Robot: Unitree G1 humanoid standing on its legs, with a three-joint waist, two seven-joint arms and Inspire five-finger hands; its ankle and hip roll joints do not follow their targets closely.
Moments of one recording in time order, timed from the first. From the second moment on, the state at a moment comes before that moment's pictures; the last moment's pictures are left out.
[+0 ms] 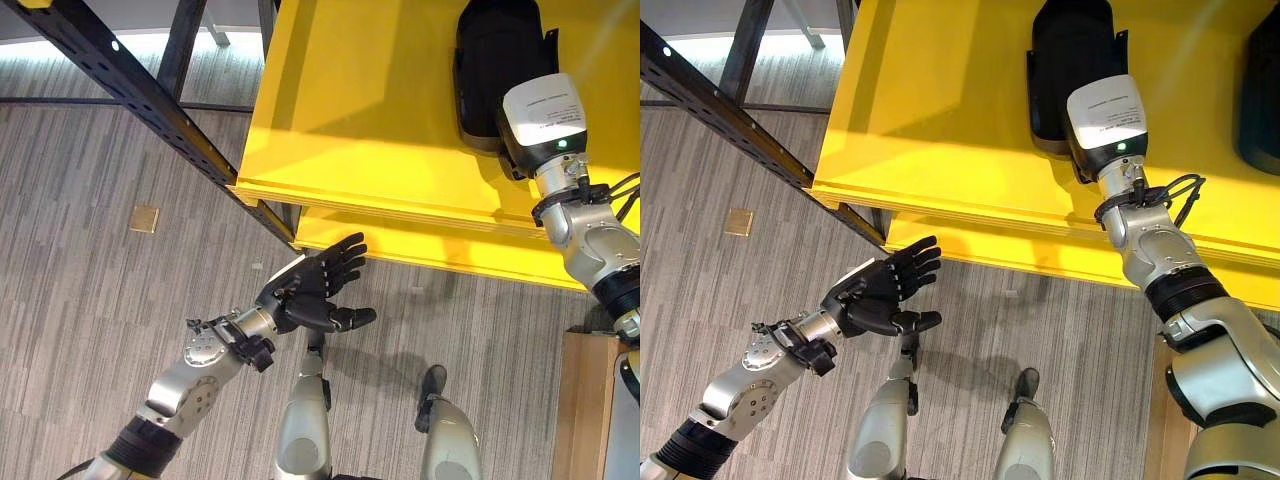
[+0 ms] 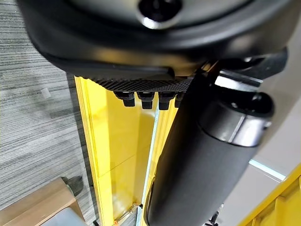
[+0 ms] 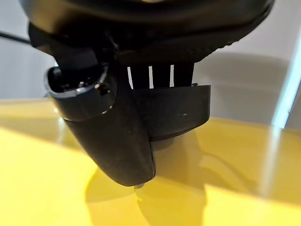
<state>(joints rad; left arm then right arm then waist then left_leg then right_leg) -0.17 0.64 -0.32 -0.13 -0.82 0.09 -0.34 -1.02 -0.86 0.67 0.65 -0.64 0.09 -0.45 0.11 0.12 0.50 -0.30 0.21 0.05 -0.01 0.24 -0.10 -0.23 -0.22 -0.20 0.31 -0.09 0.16</state>
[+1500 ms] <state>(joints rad) -0.16 0.60 -0.34 -0.13 -0.82 0.06 -0.33 -0.99 -0.71 0.40 0.68 -0.18 0.11 -0.51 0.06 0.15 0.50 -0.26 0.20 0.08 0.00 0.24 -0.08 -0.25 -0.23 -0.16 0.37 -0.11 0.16</state>
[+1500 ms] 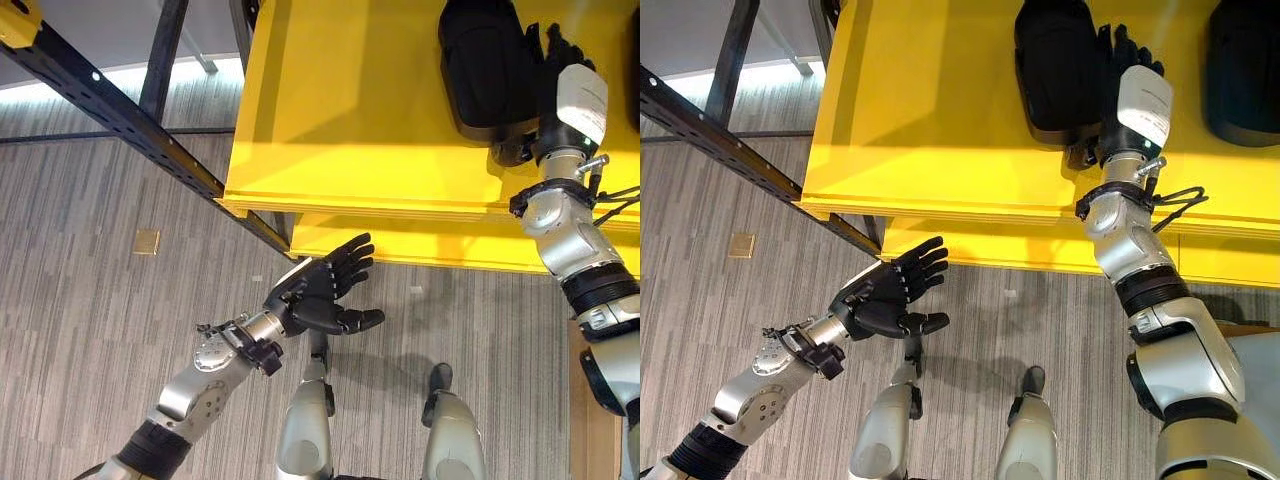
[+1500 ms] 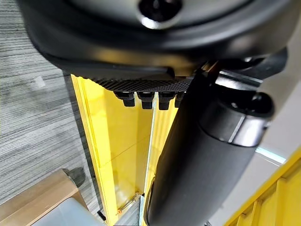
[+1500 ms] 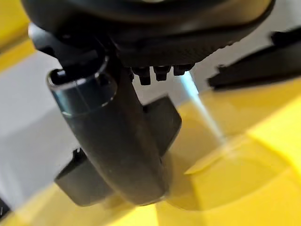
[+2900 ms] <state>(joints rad) -0.07 0.53 -0.31 -0.16 -0.86 0.01 -0.32 -0.70 -0.75 0.18 -0.07 -0.44 -0.12 -0.61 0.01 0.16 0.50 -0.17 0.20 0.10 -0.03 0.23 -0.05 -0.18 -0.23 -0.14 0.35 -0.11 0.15</state>
